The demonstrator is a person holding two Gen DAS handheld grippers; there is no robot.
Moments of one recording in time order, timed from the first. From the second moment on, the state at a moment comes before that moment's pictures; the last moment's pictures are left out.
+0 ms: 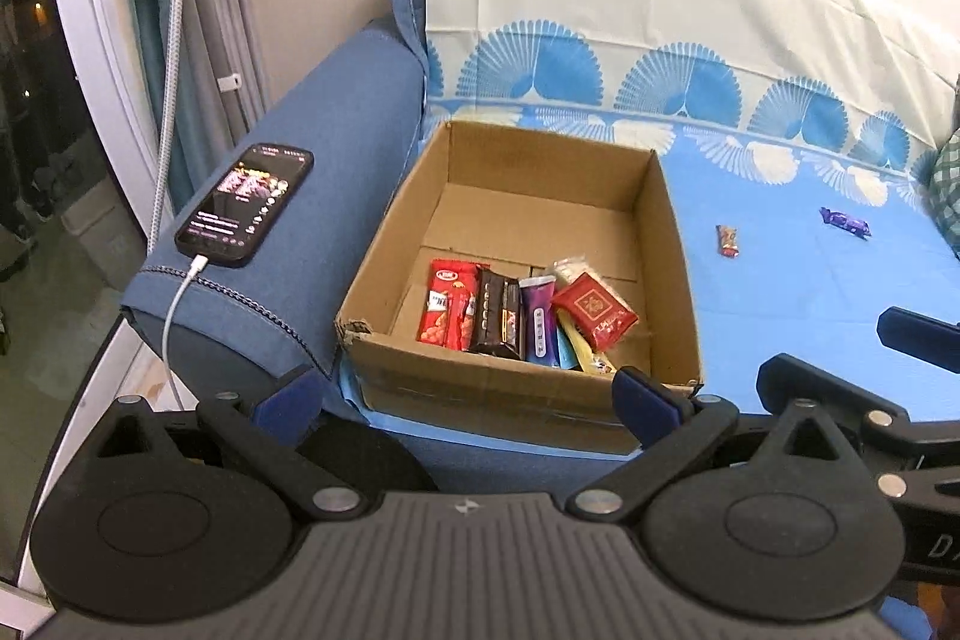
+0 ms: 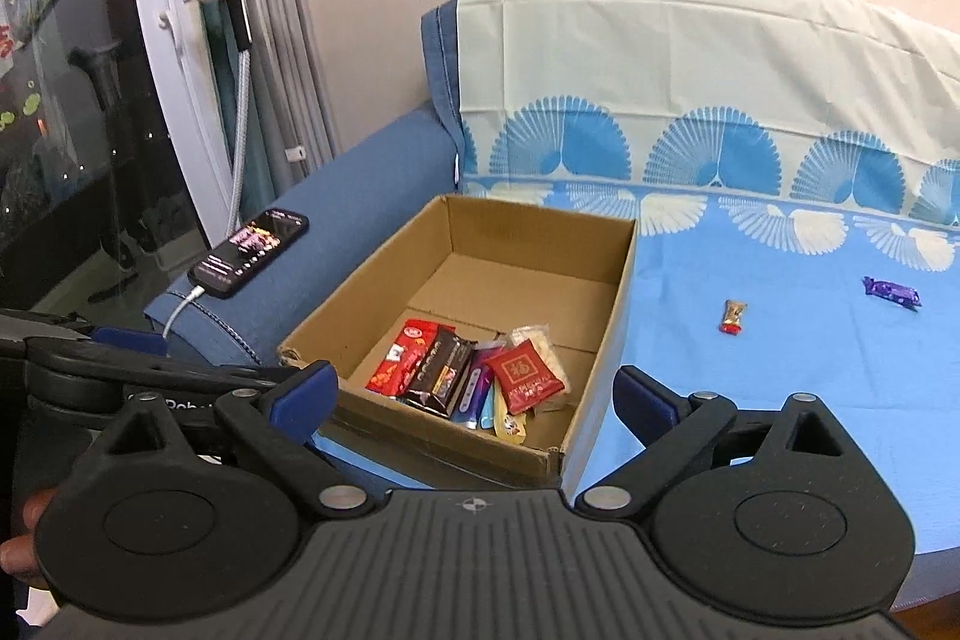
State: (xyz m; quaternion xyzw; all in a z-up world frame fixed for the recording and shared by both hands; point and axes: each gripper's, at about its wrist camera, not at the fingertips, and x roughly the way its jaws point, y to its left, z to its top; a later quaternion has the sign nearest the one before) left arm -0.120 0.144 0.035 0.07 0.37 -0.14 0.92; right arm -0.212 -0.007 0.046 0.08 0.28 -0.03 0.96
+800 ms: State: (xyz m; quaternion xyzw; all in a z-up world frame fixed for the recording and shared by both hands) left arm -0.114 0.072 0.039 0.14 0.39 -0.17 0.90; right arm -0.231 -0.068 0.039 0.12 0.25 -0.07 0.96
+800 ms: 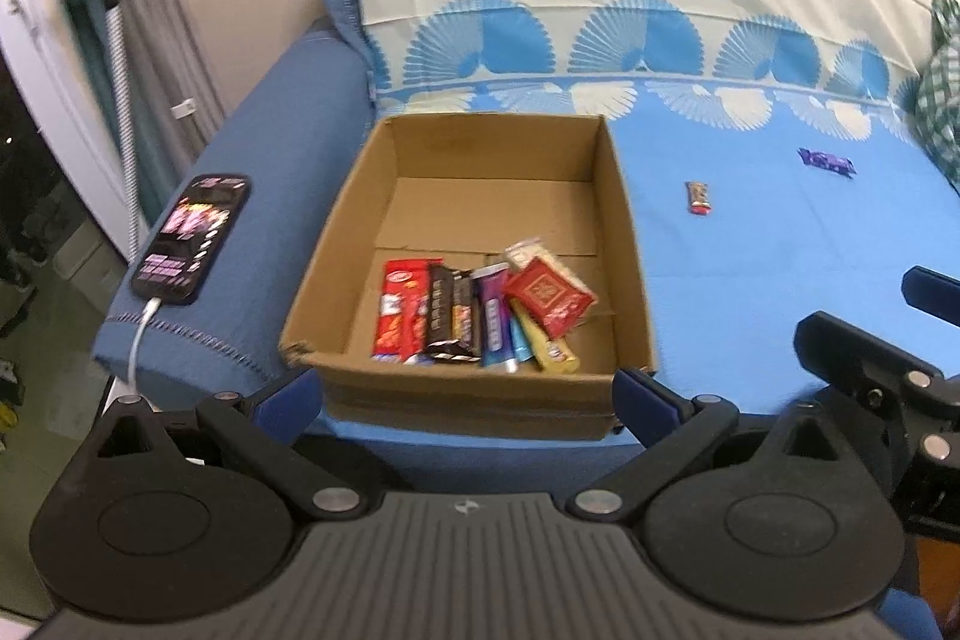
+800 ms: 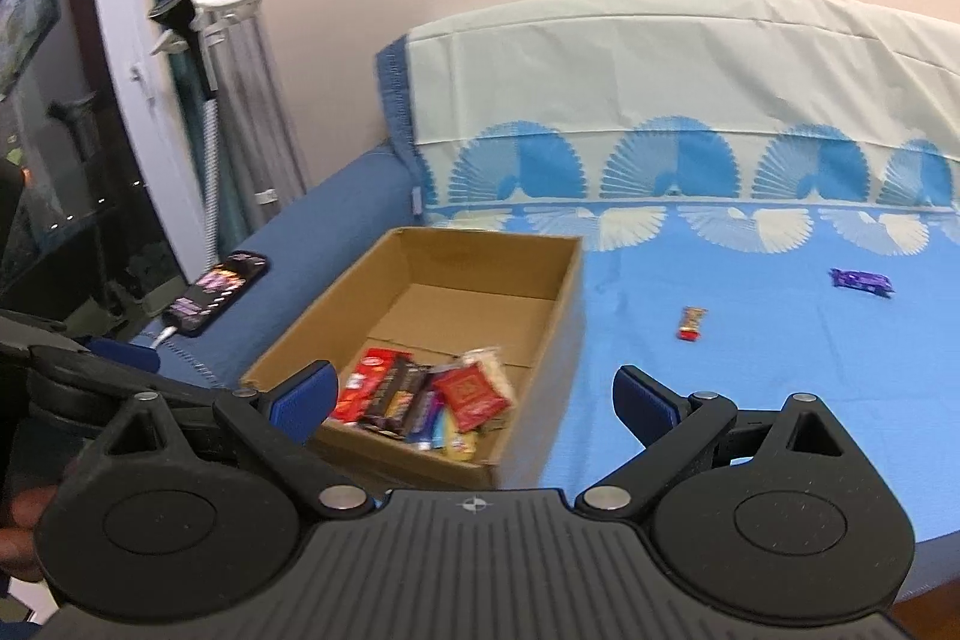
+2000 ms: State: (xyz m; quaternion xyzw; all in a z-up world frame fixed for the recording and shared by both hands) left arm 0.124 -0.317 -0.129 0.21 0.50 -0.25 0.80; right arm -0.043 -0.518 -0.150 0.07 0.33 -0.32 0.88
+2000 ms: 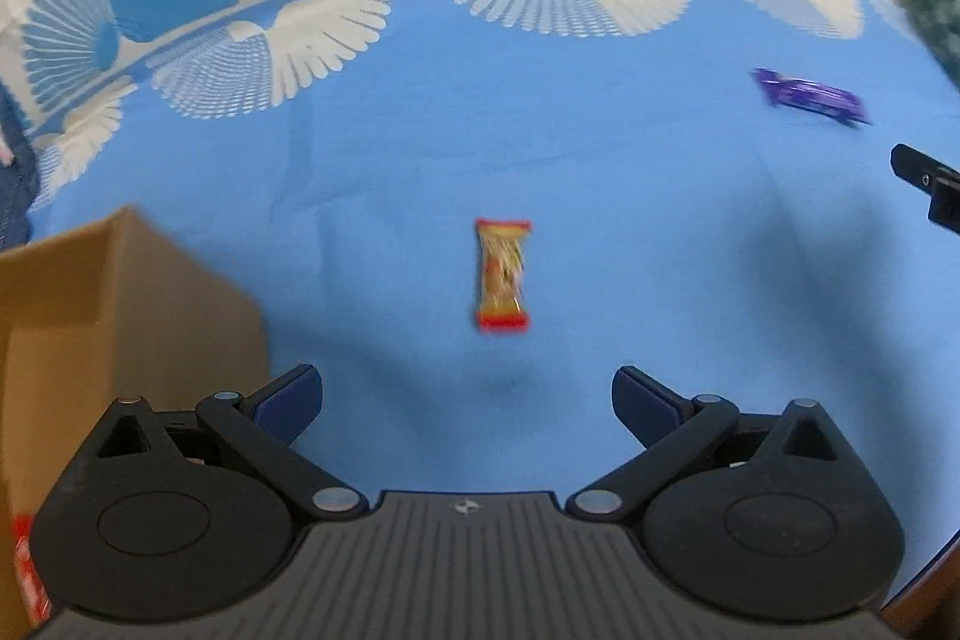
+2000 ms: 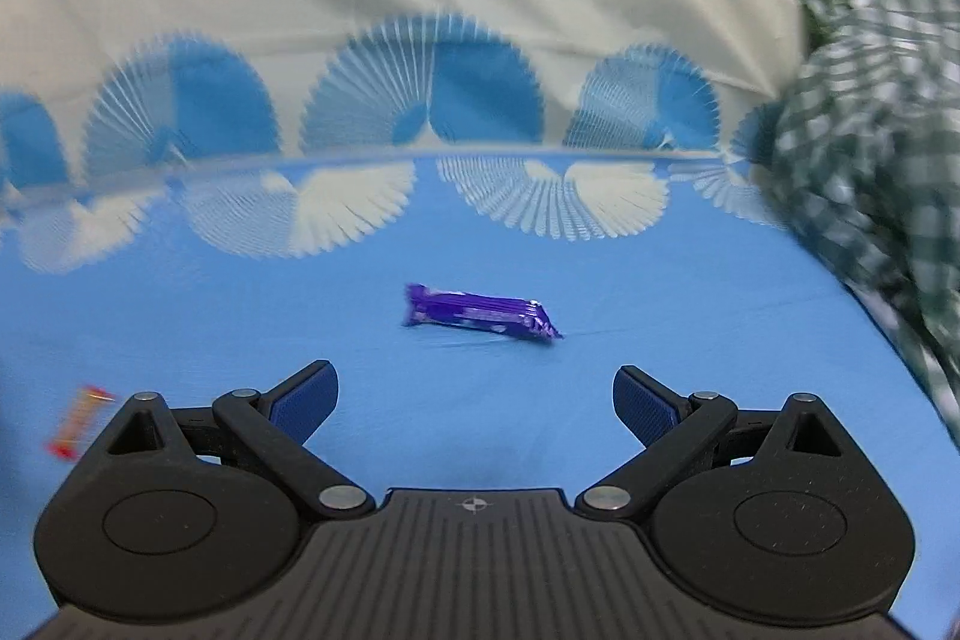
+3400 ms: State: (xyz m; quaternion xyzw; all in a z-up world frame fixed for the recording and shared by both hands) left arm 0.023 -0.167 -0.024 0.13 0.47 -0.30 0.82; right arm -0.132 -0.358 -0.054 0.16 0.25 -0.21 0.93
